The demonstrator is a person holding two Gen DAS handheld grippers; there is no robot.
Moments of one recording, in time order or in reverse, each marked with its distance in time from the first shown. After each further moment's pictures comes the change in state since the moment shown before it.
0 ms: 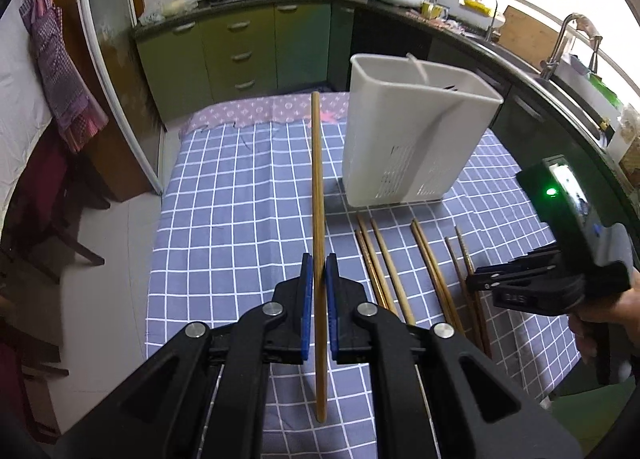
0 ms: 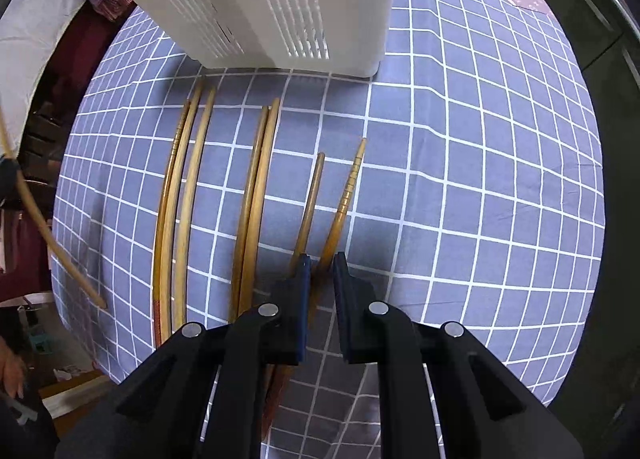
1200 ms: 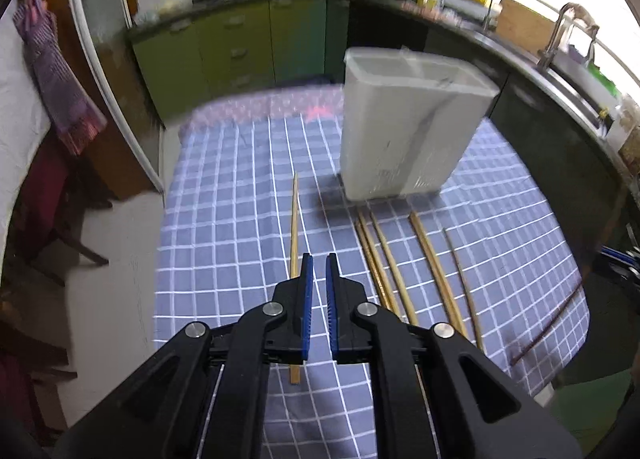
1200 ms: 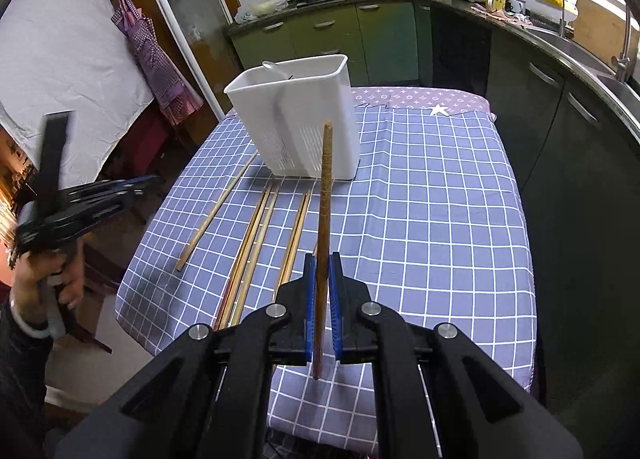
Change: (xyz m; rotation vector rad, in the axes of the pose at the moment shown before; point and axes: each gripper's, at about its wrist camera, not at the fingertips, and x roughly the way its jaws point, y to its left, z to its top) left arm 0.015 0.000 0.010 0.017 0.087 -0.005; right arm -0.146 -0.042 -0.127 -0.007 -0.521 0.161
